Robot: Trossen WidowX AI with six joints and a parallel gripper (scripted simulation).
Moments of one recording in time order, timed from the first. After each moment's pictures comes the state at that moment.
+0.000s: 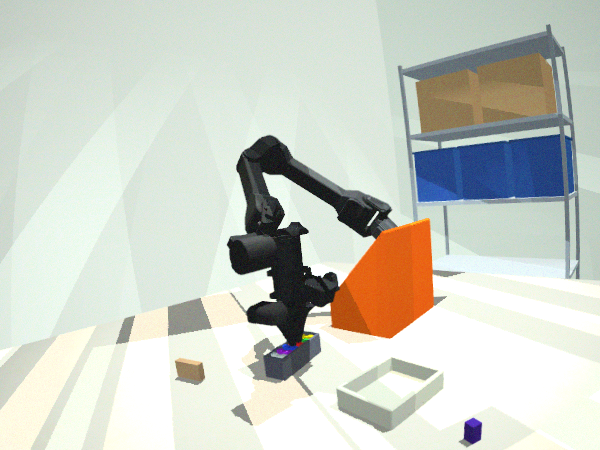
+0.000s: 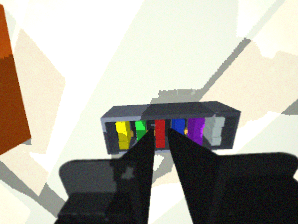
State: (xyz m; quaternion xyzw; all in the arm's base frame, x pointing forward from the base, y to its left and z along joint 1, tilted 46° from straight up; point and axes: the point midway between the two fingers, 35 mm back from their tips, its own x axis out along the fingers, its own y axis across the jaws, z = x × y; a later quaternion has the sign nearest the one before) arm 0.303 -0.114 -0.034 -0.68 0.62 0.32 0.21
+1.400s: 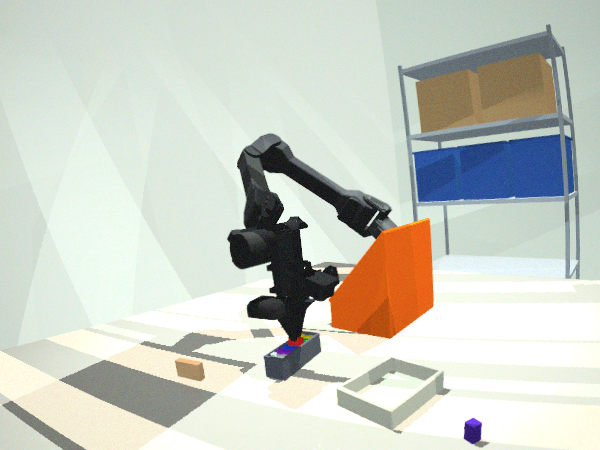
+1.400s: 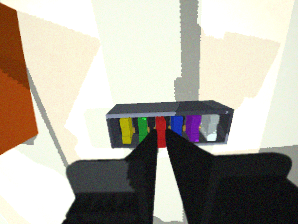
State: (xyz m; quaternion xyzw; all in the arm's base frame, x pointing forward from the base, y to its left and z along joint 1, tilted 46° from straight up) arm 0.302 -0.106 -0.028 -0.68 0.62 0.32 0.21
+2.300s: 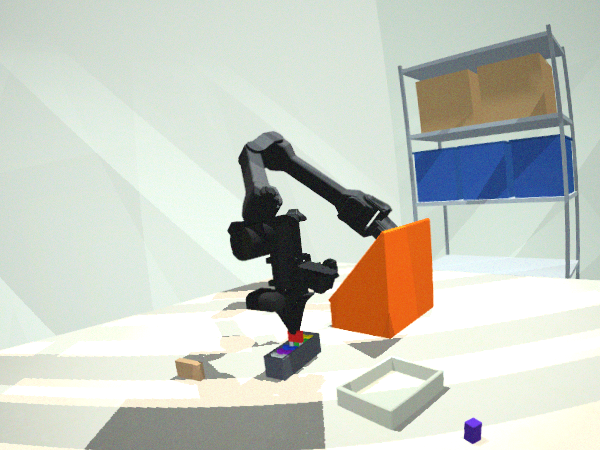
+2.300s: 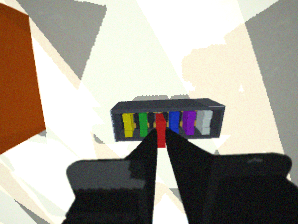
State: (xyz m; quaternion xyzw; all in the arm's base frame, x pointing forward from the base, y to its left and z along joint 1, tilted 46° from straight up) arm 0.302 -0.097 -0.018 -0.68 0.62 0.33 0.21
